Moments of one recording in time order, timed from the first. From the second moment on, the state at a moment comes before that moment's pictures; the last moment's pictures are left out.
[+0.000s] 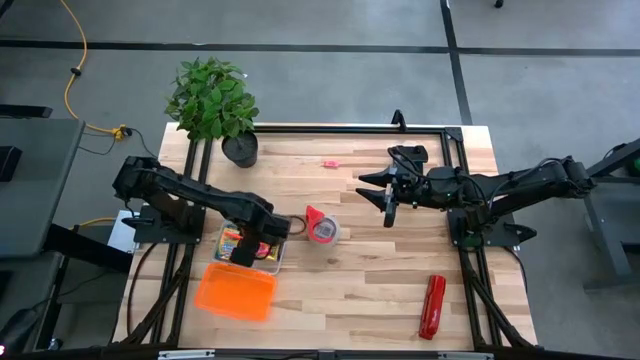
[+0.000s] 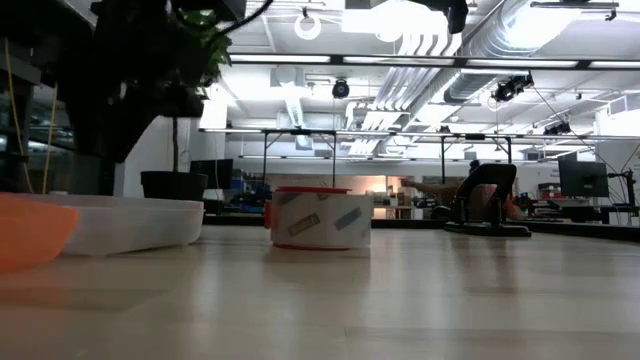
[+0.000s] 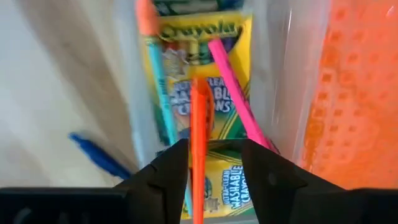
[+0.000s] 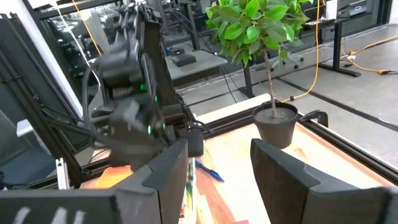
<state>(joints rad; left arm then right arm) -0.08 1.60 1.13 -1.17 0.07 0.06 0.13 1.04 0.80 0.17 0.33 0.26</state>
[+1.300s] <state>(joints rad) 0.00 0.79 0.67 0.23 -0.17 -0.20 0.13 1.04 0.80 0.21 0.33 0.22</state>
